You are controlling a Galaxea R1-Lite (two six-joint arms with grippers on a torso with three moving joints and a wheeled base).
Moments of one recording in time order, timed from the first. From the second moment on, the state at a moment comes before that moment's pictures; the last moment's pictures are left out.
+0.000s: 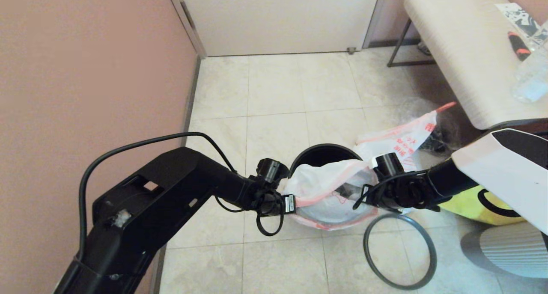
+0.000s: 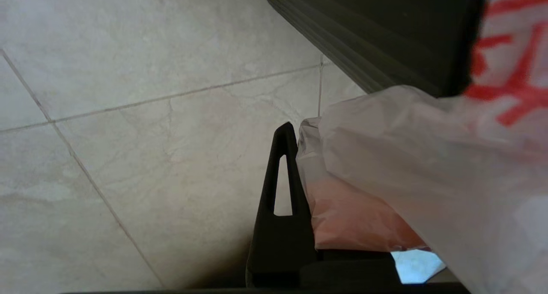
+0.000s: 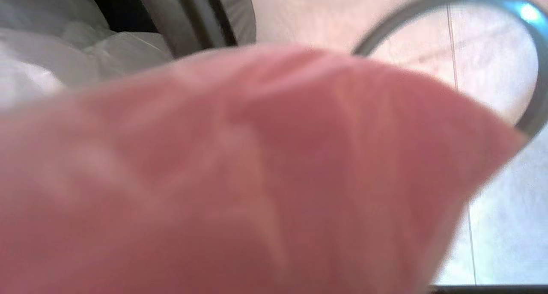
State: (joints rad) left arm -0.55 2.49 -1.59 -0.03 -0.03 -0.44; right arm 0.30 2.31 -1.32 -0.16 -0.22 0.56
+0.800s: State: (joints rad) left arm -0.48 2.28 -1.37 -0.10 -0.19 -0.43; right arm 0.35 2.14 -1.23 -0.02 -0.18 0.54
